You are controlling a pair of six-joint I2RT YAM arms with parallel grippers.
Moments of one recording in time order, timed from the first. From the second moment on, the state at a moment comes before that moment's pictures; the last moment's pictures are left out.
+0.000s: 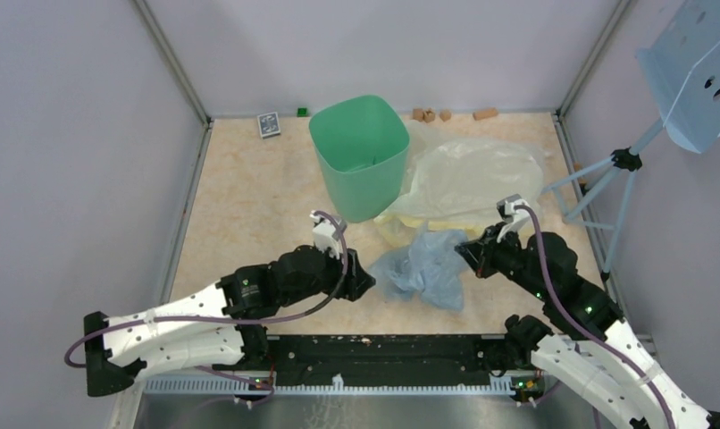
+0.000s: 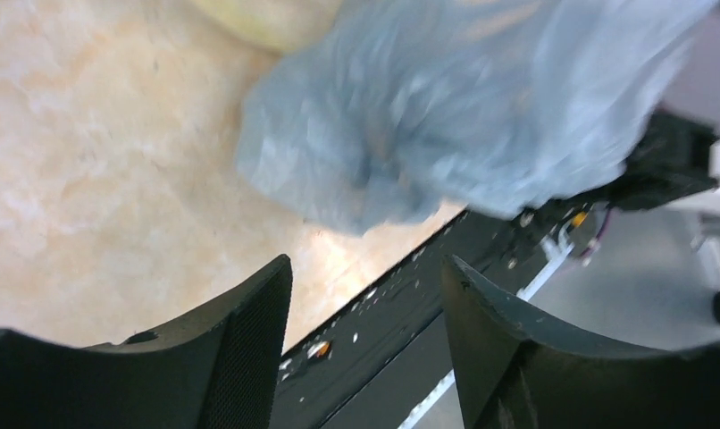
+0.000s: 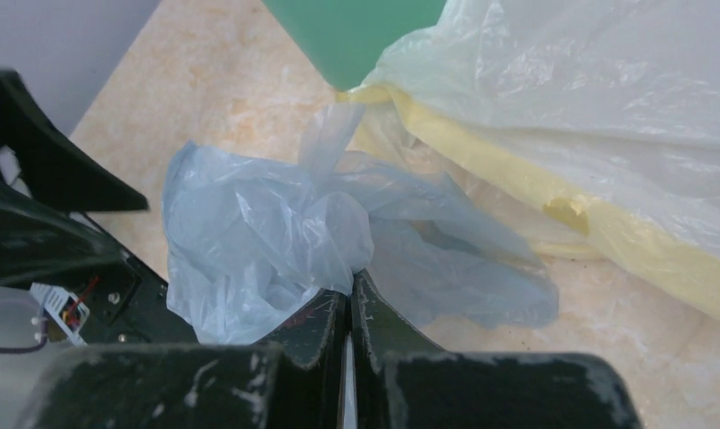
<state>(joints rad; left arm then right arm) -1.16 0.80 0.75 -0.44 -0.22 -0.74 0.65 0.46 0.69 -0.56 -0.04 0.36</state>
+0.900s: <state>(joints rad) -1.23 1.00 0.52 0.23 -0.31 -0.10 0.65 0.56 0.77 -0.41 0.06 0.55</state>
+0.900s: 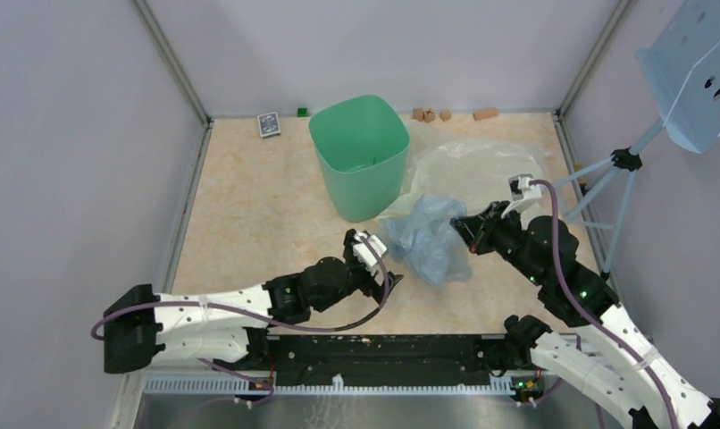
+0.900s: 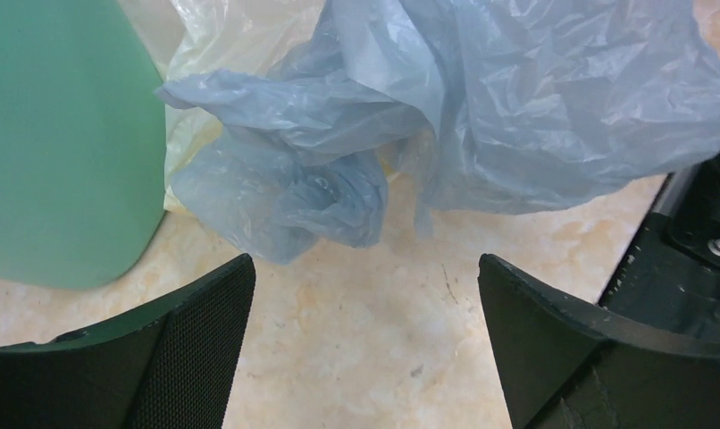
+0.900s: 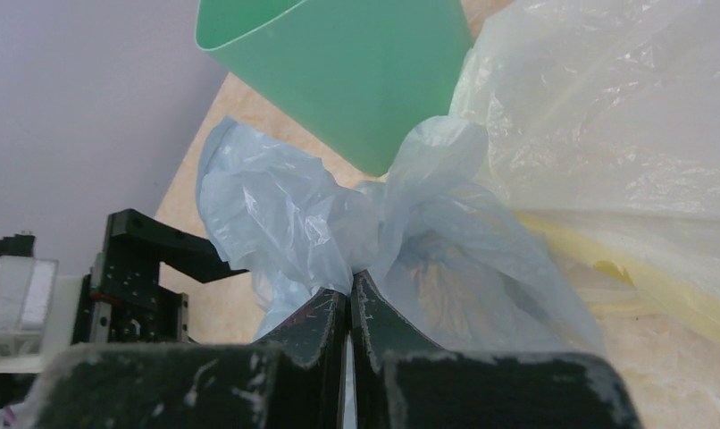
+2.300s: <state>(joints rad) -0.83 0.76 0.69 -0.22 -0.31 -0.35 0.65 0.38 0.87 -0.56 0.42 0.52</state>
